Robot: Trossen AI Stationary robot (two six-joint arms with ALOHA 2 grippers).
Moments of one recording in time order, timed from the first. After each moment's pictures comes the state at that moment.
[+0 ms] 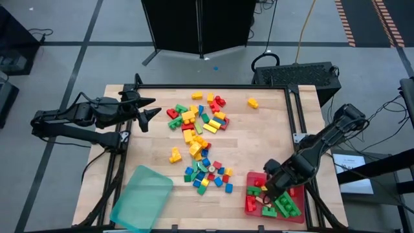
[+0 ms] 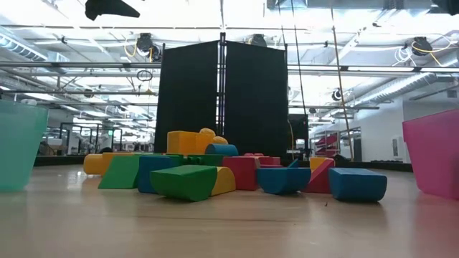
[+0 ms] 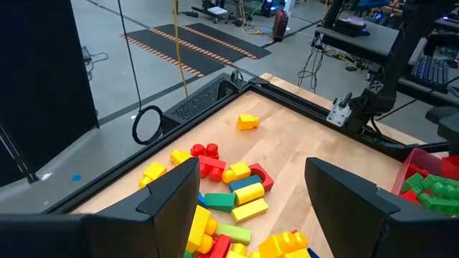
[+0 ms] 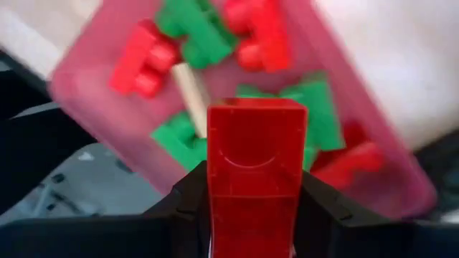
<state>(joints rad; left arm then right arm) -0.01 0.71 0.96 -0.58 -0.48 -0.36 0.70 1.40 1.13 -1.09 -0.19 1.59</state>
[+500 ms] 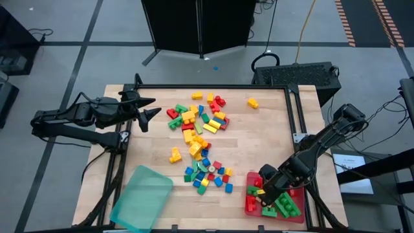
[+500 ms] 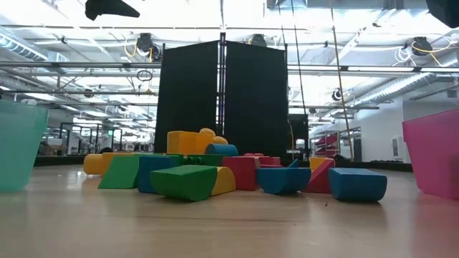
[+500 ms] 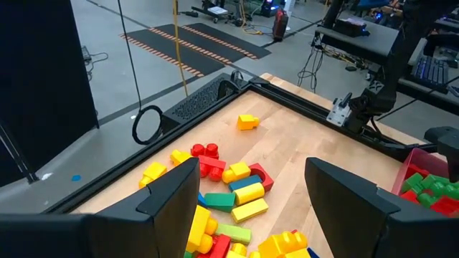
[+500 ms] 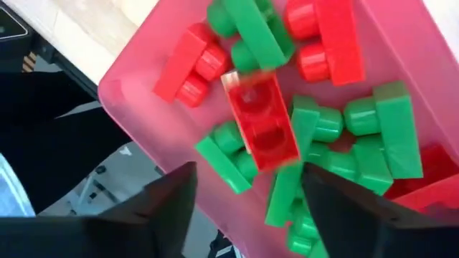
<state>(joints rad) -0.01 0.71 0.96 -0.58 -0.48 -0.36 0.70 1.40 1.03 -0.86 -0.19 1.61</state>
